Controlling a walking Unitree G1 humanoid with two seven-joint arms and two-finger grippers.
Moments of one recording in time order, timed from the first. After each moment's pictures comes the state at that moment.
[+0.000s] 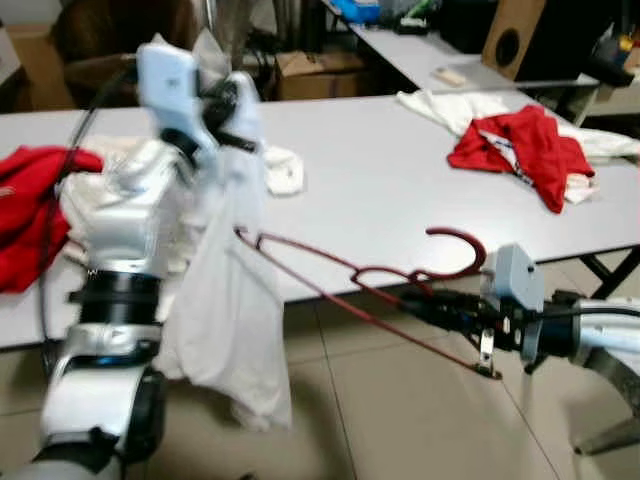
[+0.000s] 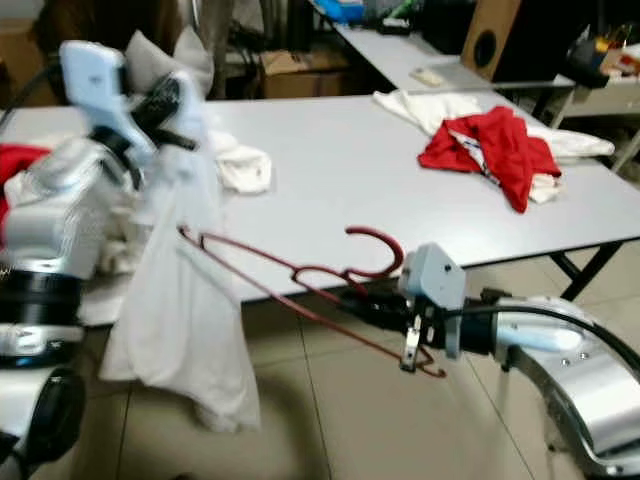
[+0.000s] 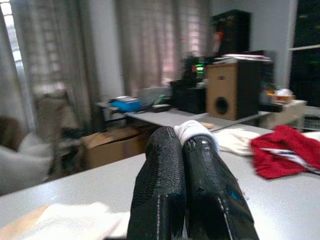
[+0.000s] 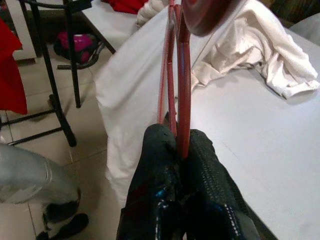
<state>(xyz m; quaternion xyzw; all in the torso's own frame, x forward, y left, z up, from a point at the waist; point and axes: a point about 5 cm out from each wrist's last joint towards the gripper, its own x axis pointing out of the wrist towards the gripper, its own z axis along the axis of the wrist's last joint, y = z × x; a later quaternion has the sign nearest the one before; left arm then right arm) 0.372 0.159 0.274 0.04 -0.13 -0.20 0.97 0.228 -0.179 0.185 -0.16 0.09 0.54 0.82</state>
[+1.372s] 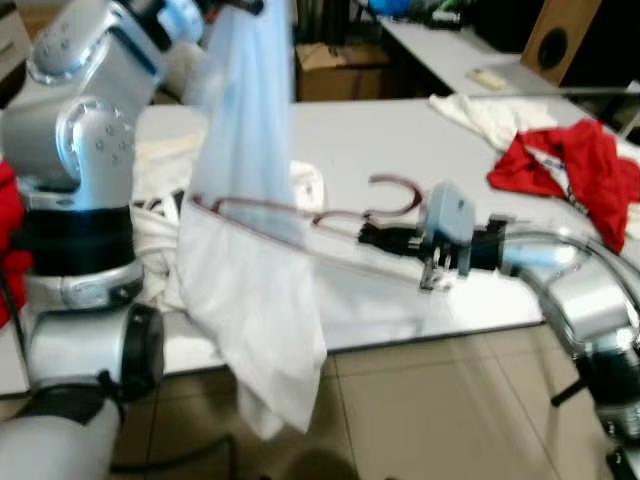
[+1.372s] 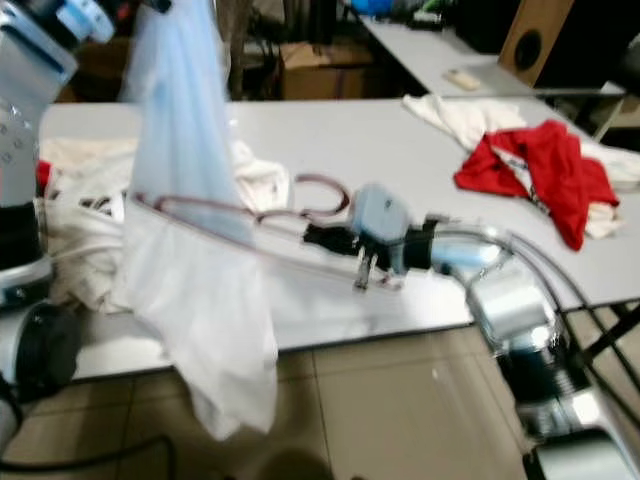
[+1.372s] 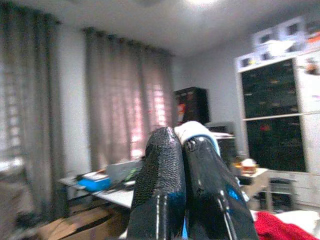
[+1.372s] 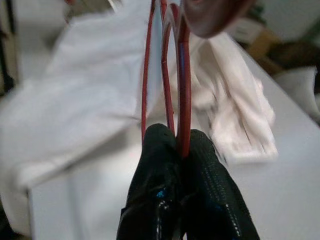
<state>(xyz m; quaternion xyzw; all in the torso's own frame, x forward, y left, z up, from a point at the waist) 0.329 0.134 0.393 0.00 -0.27 -0.32 0.91 0.315 -0.147 0.199 -0.25 0.01 0.54 0.80</state>
